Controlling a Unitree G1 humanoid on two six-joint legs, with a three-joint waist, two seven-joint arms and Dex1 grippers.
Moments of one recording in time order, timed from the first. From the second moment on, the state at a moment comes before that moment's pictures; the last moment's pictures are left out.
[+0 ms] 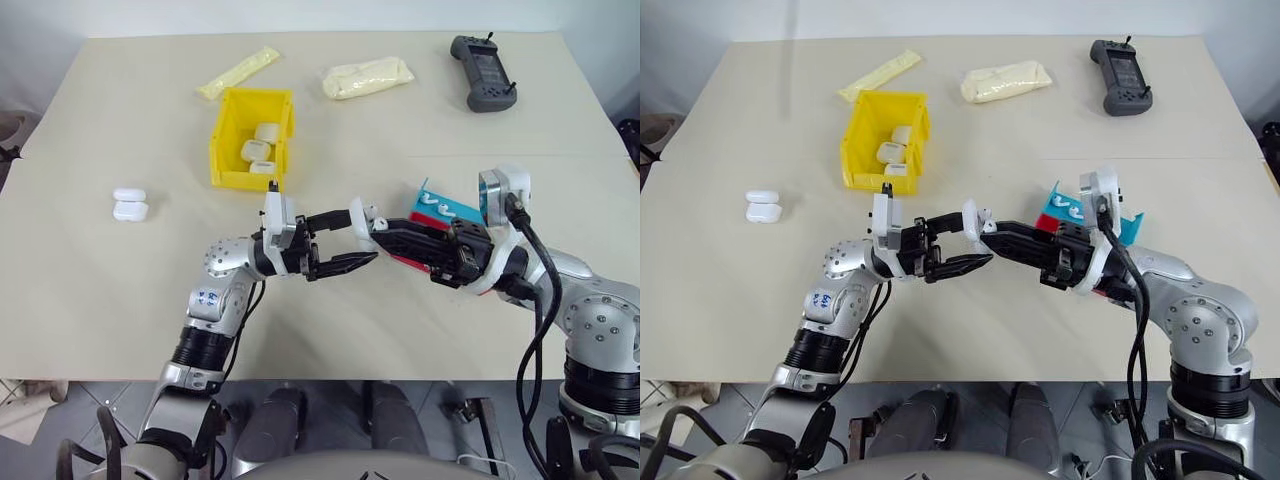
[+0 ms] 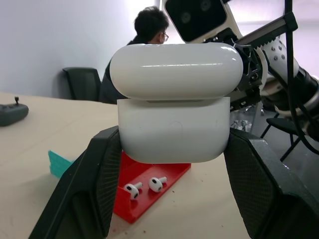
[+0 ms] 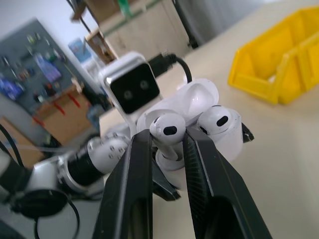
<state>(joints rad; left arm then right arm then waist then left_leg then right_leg) -0.47 0.18 -0.11 0.13 -0.46 0.05 -1.10 -0.35 -0.59 -0.19 -0.43 1.11 0.98 0.73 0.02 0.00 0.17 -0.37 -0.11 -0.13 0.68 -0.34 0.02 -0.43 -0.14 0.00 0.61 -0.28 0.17</state>
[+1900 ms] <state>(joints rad) -0.59 0.38 -0.29 0.08 -0.11 0.17 -1.03 -0.46 -0.73 0.11 -0.43 0.74 0.80 0.86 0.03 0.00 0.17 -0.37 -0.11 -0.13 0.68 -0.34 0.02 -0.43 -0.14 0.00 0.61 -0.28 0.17</state>
